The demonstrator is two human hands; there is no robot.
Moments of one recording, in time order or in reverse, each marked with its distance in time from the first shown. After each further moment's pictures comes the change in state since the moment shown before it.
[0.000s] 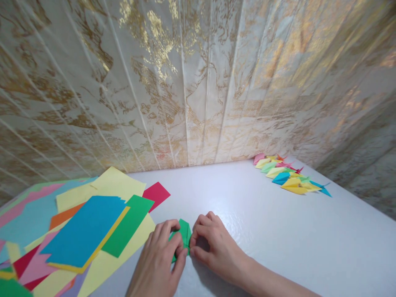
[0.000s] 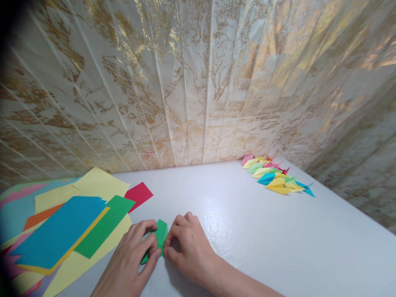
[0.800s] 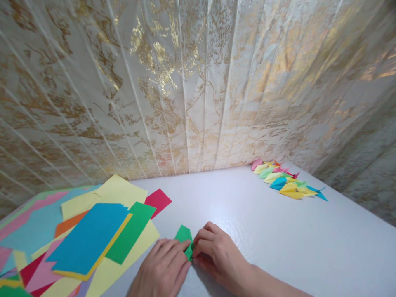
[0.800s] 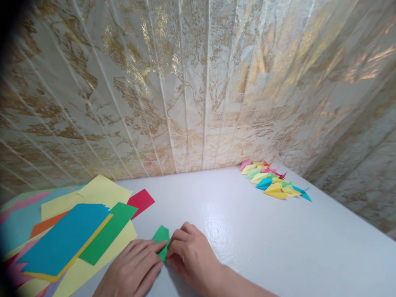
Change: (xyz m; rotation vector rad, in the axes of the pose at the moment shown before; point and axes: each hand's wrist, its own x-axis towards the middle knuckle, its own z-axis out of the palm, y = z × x) left_hand -0.002 -0.008 -0.010 0.063 0.088 0.331; right_hand -0.007 0.019 0.008 -0.128 0.048 -0.311
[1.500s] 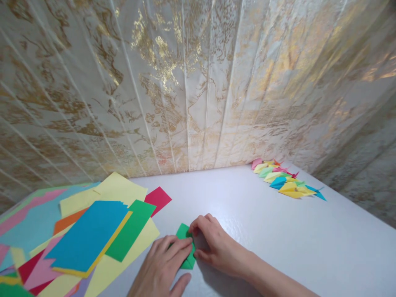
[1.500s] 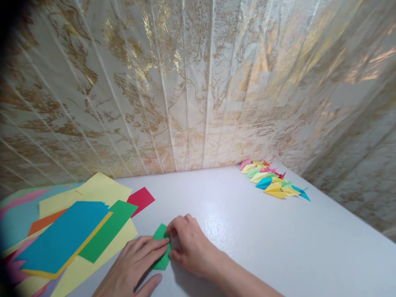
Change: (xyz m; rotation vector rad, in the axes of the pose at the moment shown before) left_hand -0.004 -0.003 -0.001 0.049 -0.053 0.011; right_hand 0.014 -0.010 -0.020 0.163 -0.100 0.247
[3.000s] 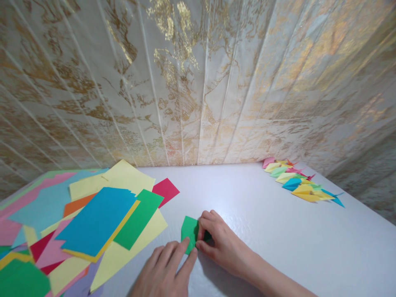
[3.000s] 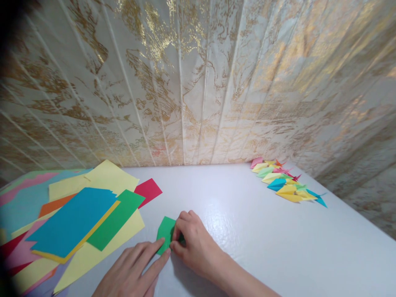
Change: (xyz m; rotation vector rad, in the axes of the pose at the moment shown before) left_hand -0.020 0.013 0.001 0.268 0.050 -0.003; right_hand 0.015 -0.001 0.013 0.015 0.009 -0.023
